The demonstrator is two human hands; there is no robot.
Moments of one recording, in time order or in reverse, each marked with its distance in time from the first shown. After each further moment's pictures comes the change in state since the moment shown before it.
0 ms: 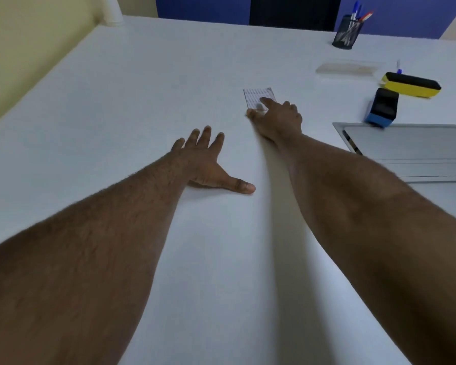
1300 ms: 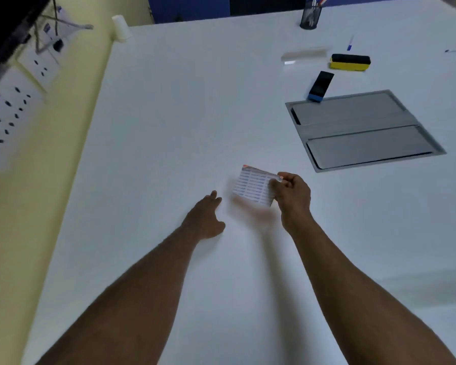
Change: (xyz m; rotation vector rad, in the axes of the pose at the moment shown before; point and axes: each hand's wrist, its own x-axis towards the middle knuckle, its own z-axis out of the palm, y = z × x) left_hand -0.269 0.052 0.055 -0.259 -0.121 -0.010; right_hand -0.366 0.025 -0.160 1.147 0.013 0.669
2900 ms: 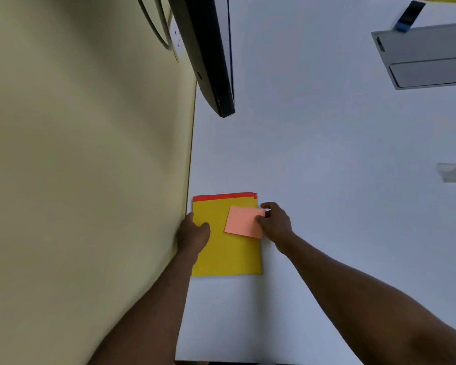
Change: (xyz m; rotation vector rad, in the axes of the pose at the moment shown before) left_hand -0.427 -0.216 0.076 -0.688 0.275 -0.682; right_hand -0.422 0.161 0.063 -0.649 -0.448 0.135
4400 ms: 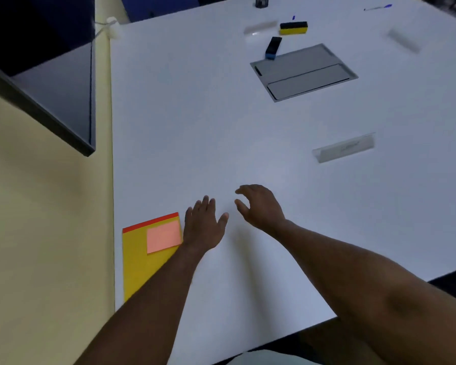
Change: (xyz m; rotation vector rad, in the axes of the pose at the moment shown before) left_hand -0.133 0.148 0.149 0.822 -0.084 0.801; right_hand -0.041 0.058 -0.211 -0.503 0.381 -0.591
